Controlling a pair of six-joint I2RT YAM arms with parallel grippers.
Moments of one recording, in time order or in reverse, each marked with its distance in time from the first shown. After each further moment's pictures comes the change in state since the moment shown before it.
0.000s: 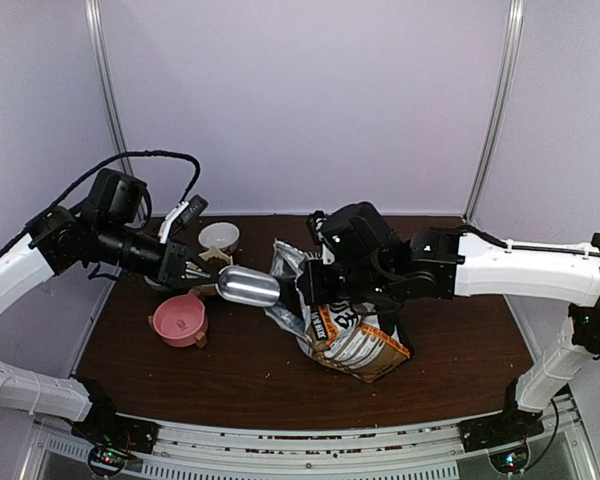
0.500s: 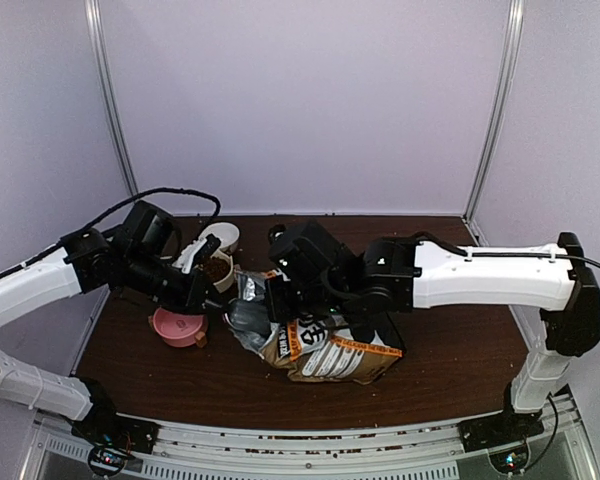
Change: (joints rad) left arm -0.075 0.063 -0.166 0.076 -0.172 -0.205; right arm 0.112 0.189 0.203 -0.076 0.126 -0.003
